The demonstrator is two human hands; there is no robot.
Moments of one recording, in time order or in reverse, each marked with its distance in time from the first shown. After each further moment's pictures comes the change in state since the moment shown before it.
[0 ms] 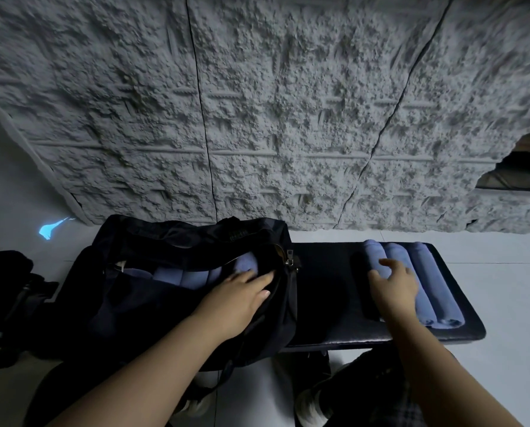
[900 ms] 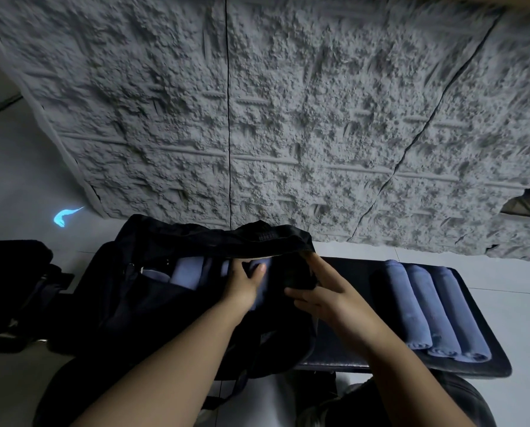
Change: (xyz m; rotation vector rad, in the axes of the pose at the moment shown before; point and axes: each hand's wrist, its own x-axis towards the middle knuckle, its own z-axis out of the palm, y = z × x) left_hand 0.048 -0.026 0.013 -0.993 0.419 -0.613; right_hand -0.092 -0.108 0.020 0.764 -0.935 -0.173
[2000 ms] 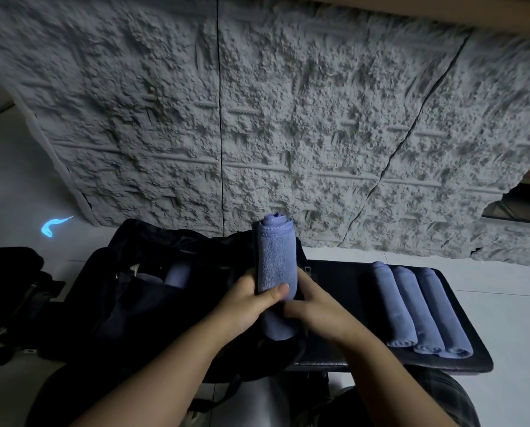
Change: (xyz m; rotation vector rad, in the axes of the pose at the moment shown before) left_hand -0.059 0.027 -0.019 -0.271 -0.450 0.249; right_hand 0.010 0.017 -0.003 -0.288 -0.089 -0.020
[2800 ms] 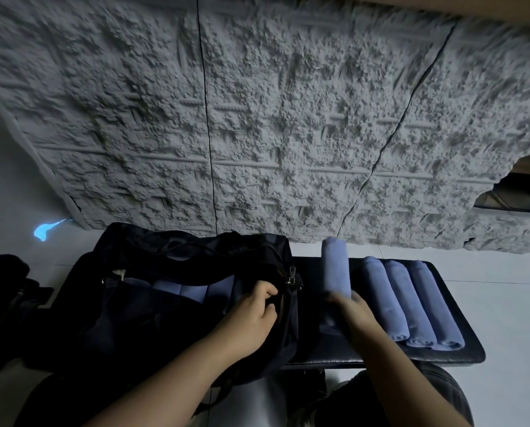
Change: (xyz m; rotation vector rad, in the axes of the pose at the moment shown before) left_hand -0.004 -0.017 0.020 0.675 -0.085 -0.039; right_hand -0.002 0.078 -0.072 0.280 0.643 0.349
